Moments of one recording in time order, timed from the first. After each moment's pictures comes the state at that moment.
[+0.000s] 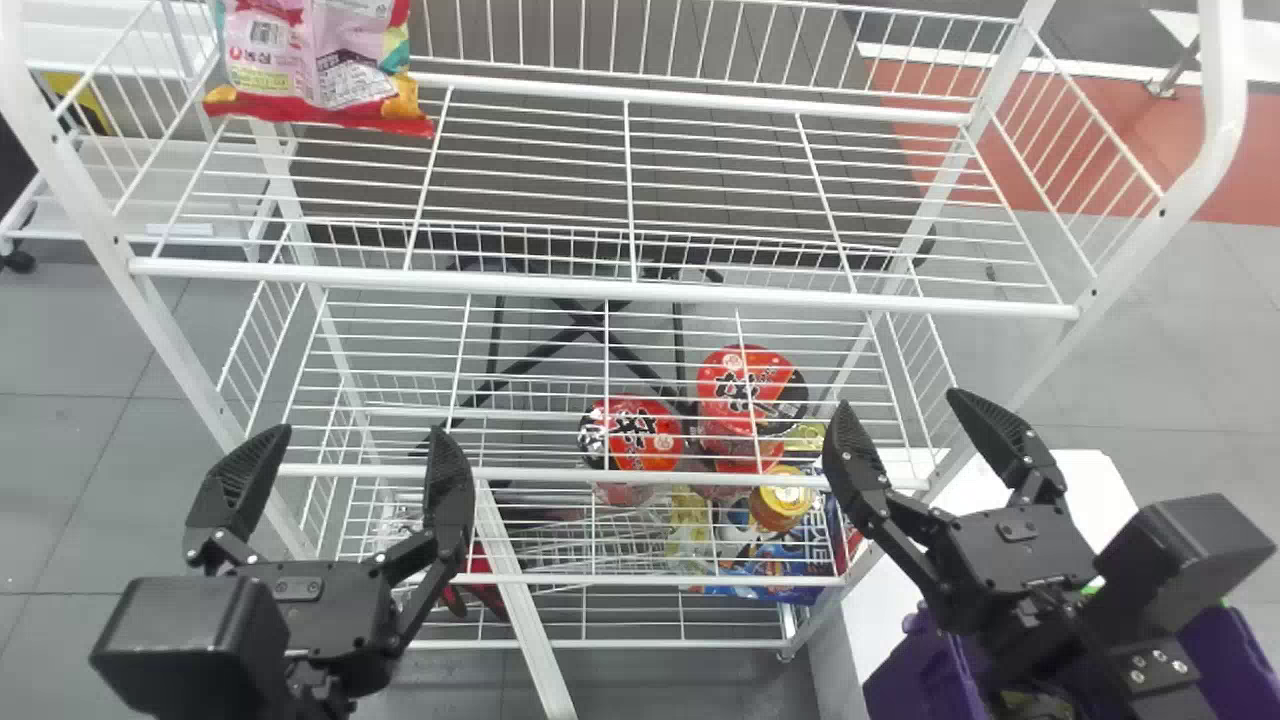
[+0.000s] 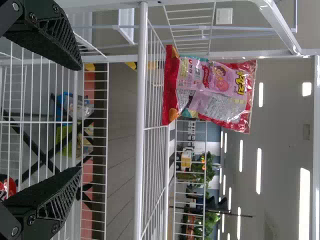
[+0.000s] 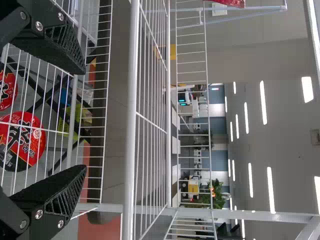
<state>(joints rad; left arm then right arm) 0.73 0.16 -0.31 -2.25 -0.06 0.03 0.32 0.73 -0.11 -0.06 -2.26 -0.14 0.06 0.15</state>
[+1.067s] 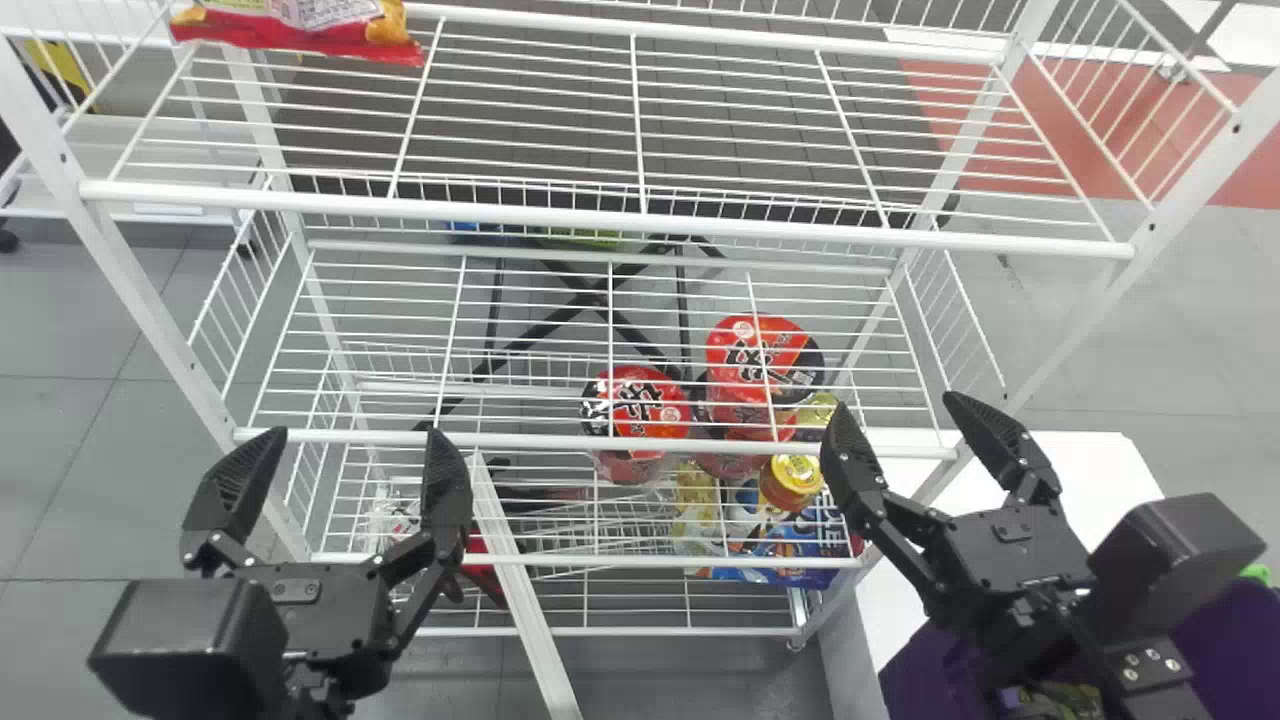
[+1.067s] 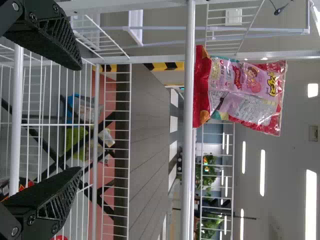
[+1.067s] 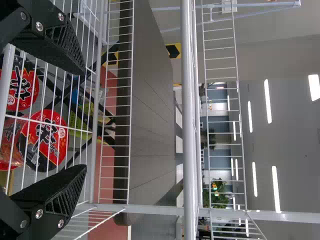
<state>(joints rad) 0.74 0.16 -0.30 -2.24 -0.06 0.03 0.33 0.72 -0.11 -0.06 -2.25 -0.14 0.07 0.15</state>
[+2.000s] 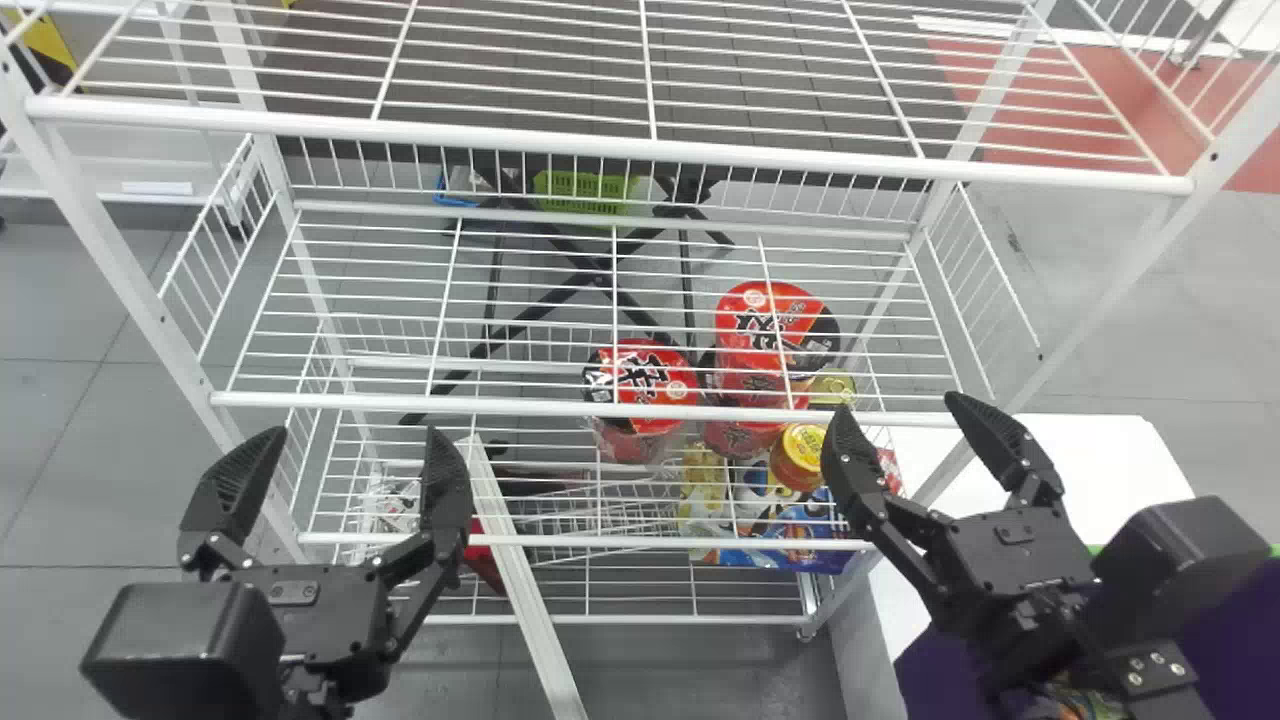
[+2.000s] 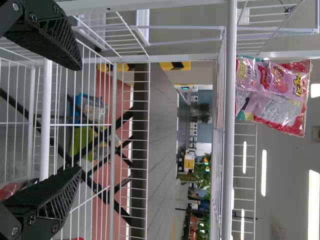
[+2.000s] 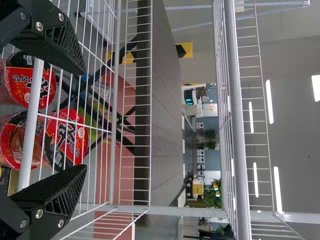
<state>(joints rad) 0.75 0.16 -0.31 -2.26 -0.06 0.03 0.33 0.73 -0.11 -0.06 -2.26 -0.14 0.06 0.15</state>
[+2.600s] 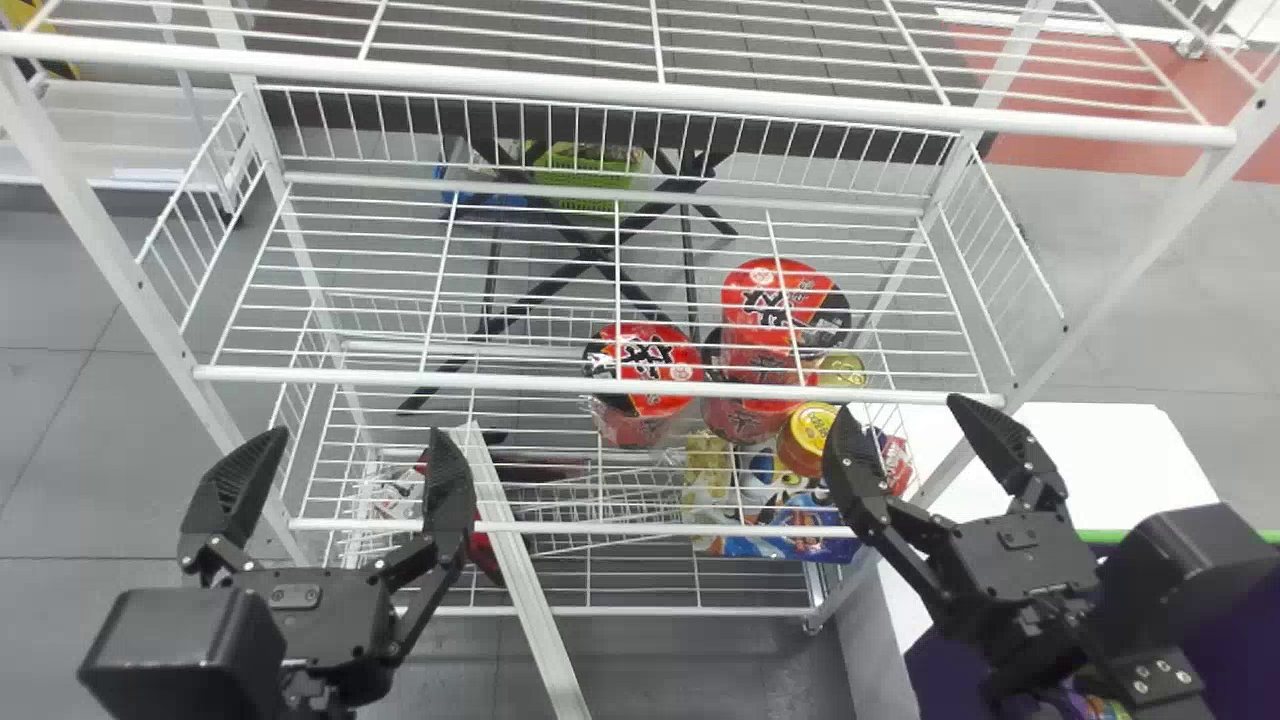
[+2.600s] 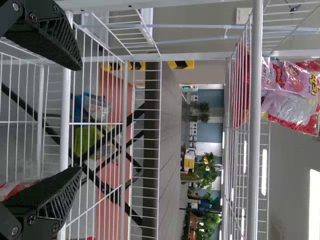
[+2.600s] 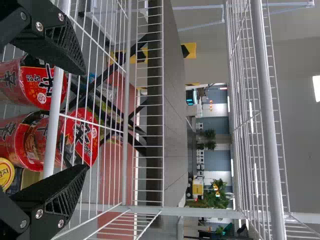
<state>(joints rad) 0.75 0.16 -0.31 -2.27 -0.06 0.03 0.34 0.74 -0.11 -0.06 -2.27 -0.14 0.05 0.15</state>
